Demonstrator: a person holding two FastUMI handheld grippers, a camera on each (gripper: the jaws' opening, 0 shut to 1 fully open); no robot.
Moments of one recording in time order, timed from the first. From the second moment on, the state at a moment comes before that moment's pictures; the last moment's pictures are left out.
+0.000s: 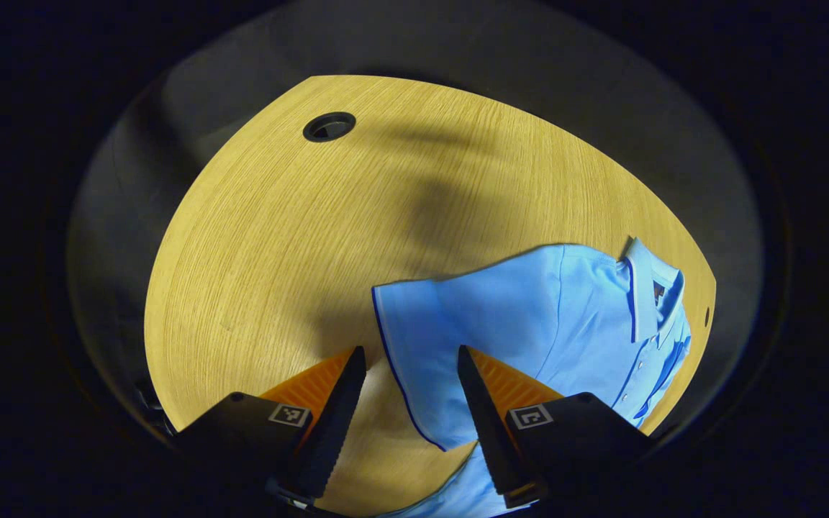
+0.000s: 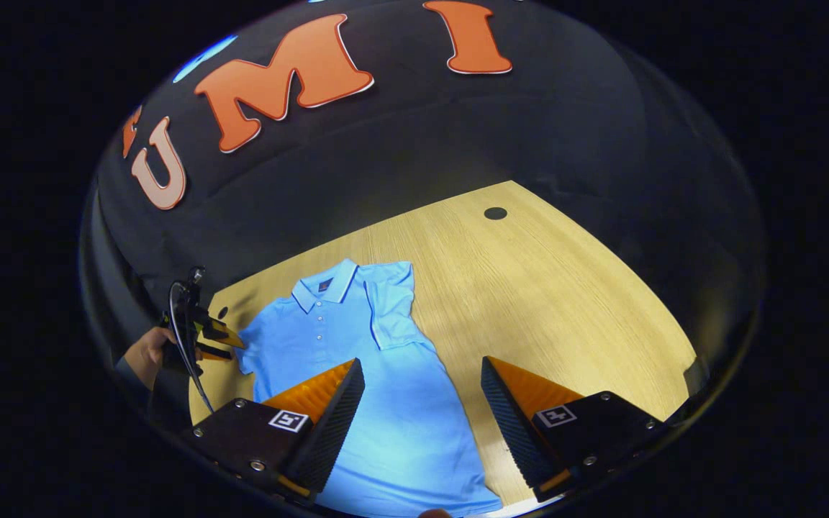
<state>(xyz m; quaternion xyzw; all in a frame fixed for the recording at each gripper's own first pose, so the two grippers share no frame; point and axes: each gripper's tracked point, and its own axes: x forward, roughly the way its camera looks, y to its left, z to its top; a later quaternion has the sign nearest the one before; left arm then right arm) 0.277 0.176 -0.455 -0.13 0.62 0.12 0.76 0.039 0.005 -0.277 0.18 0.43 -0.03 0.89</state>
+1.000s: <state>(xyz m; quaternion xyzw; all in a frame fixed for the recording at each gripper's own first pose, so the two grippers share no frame) 0.311 0.129 -0.421 -0.13 0.57 0.02 0.81 0.017 -0.024 -0.278 0.18 0.43 -0.06 0.88</state>
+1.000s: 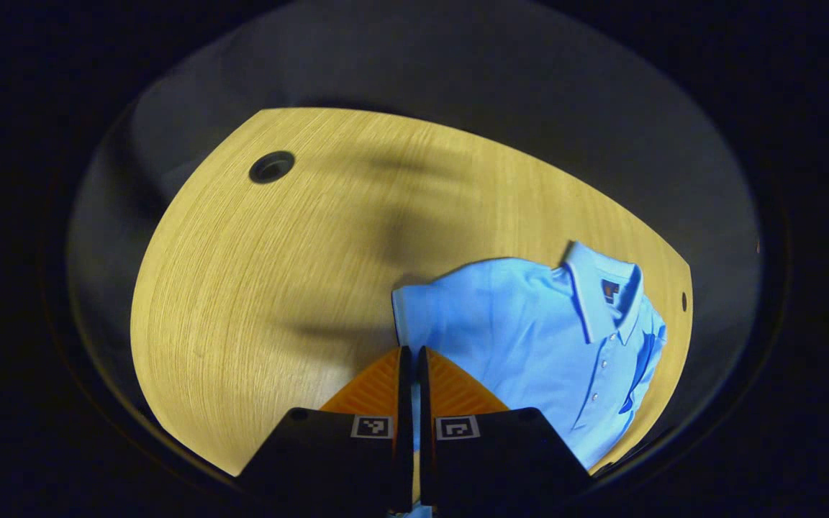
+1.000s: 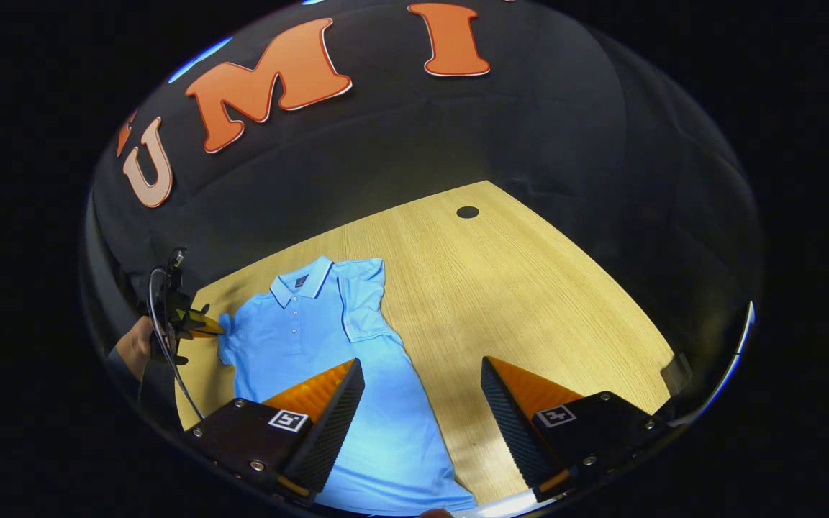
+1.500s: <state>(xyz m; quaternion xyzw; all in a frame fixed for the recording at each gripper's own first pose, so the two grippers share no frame) 0.325 0.034 -0.403 -0.05 0.55 -0.09 0.83 0.000 -0.025 -0.283 0.18 0.44 -0.07 0.88</state>
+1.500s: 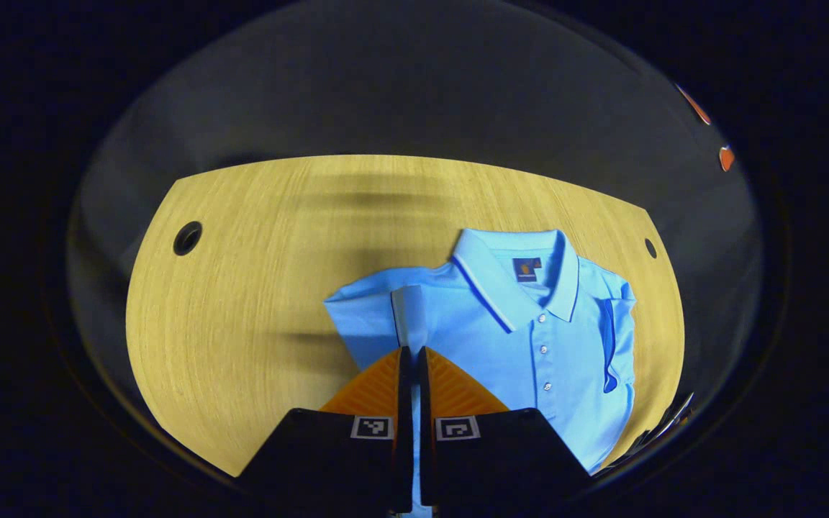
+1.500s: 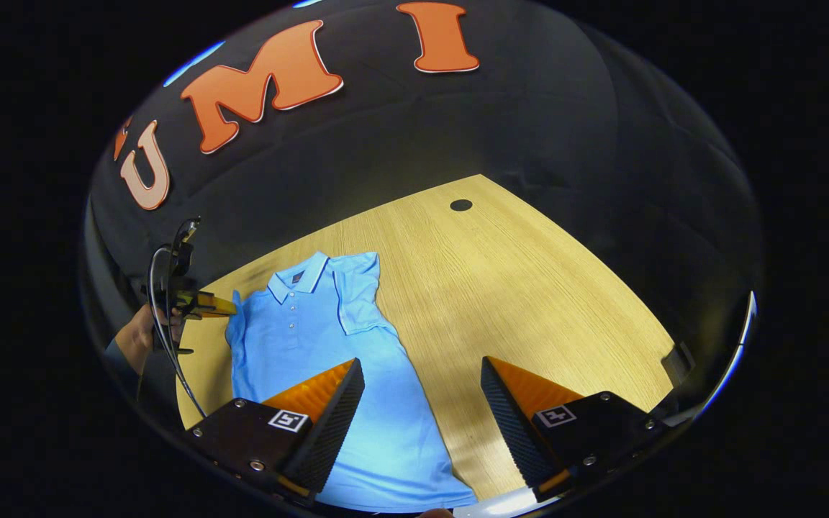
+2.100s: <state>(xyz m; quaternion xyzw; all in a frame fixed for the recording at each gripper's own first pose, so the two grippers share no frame) 0.289 -0.060 -0.424 -0.07 0.61 -0.15 0.78 -0.010 -0.033 -0.288 0.19 0.44 -0.09 0.87</state>
